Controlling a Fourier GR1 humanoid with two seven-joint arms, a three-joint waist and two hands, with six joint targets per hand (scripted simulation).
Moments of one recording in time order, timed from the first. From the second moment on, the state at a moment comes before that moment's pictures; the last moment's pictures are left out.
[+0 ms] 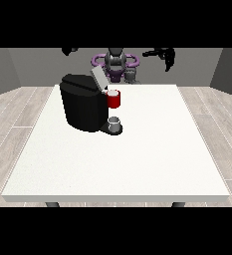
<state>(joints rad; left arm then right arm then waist) -0.60 0.07 0.36 -0.75 -0.24 -0.29 -0.22 -0.18 -0.17 -0.06 -1.46 -0.08 -0.02 0.03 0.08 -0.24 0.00</state>
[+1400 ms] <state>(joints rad) -0.29 0.03 0.21 -1.30 -0.03 -0.27 -0.06 -0.46 -0.17 -0.10 -1.19 -0.05 0.06 -0.04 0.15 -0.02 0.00</state>
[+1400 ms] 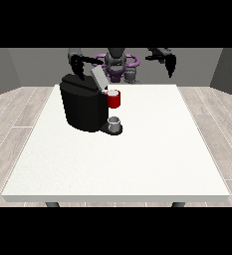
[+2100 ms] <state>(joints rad) -0.24 0.06 0.18 -1.39 0.01 -0.23 -0.07 -0.60 -0.16 -0.09 -1.09 0.00 0.06 -0.07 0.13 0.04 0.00</state>
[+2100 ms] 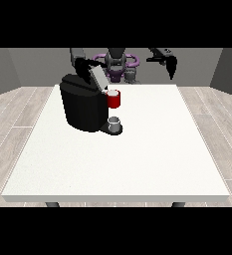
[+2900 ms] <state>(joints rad) -0.26 0.11 0.20 -1.35 0.03 -0.21 -0.09 -0.70 -0.13 -0.06 -1.04 0.04 0.05 -0.06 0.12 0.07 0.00</state>
